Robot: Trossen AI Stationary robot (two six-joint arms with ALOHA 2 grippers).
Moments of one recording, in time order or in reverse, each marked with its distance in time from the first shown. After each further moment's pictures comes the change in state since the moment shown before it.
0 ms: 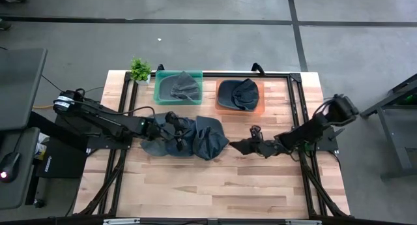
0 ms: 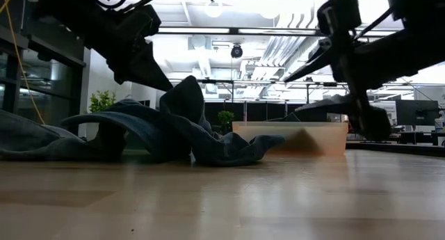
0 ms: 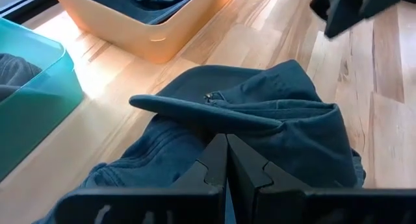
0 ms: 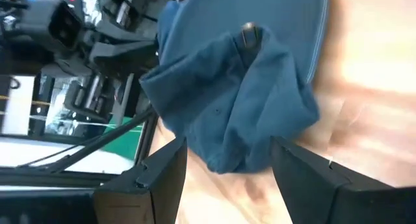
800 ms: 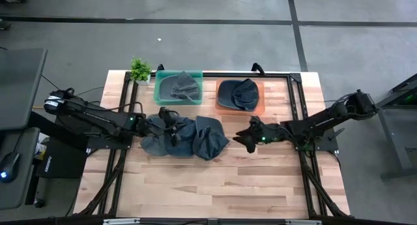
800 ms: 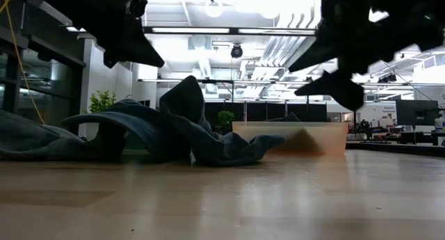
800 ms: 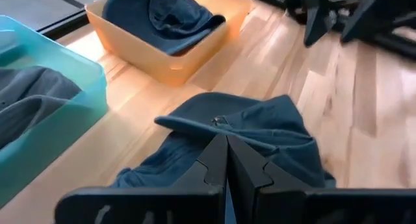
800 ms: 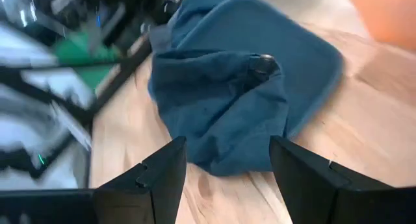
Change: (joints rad) left arm -0.001 -0.189 0.000 -0.117 -0.036 -0.059; right arm -0.190 -0.321 -0.007 -0.328 -0.294 -0.534
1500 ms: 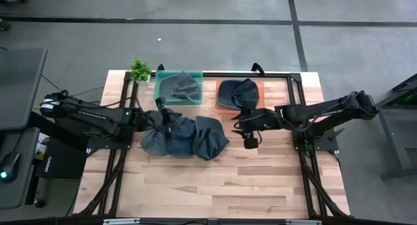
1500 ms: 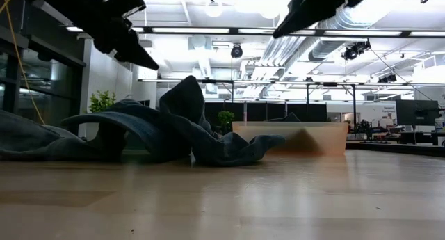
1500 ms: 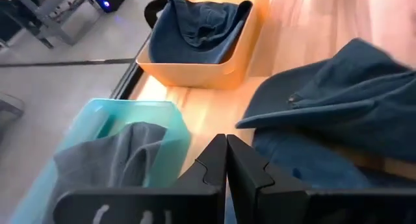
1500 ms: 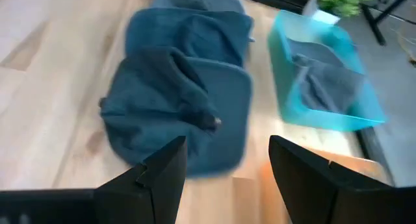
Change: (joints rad) left arm 0.095 -0.083 -0.001 -0.097 -0.050 0.562; right arm -0.094 -0.005 0.566 -0.808 -0.042 -1.084
